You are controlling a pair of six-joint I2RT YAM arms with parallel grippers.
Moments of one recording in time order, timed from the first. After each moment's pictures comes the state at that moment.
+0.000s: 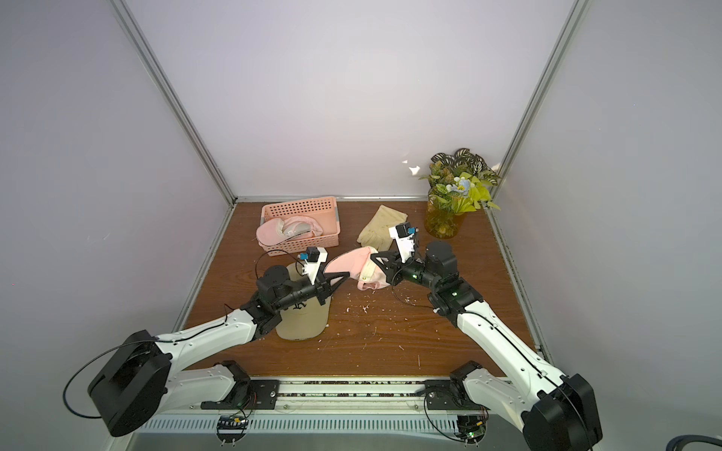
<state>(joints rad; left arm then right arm) -0.64 1.22 0.49 0.66 0.45 -0.25 0.50 1.05 0.78 0.05 -0.53 0.36</state>
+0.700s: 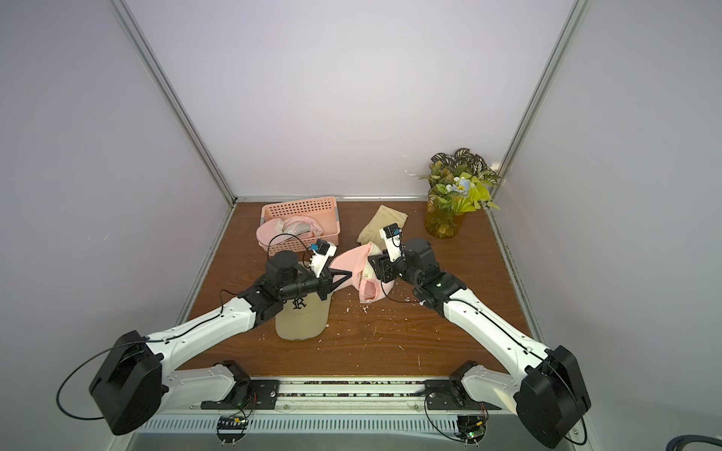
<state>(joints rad) -0.64 1.23 0.69 0.21 0.48 -0.24 0.59 1.18 0.86 -0.15 -0.07 0.17</state>
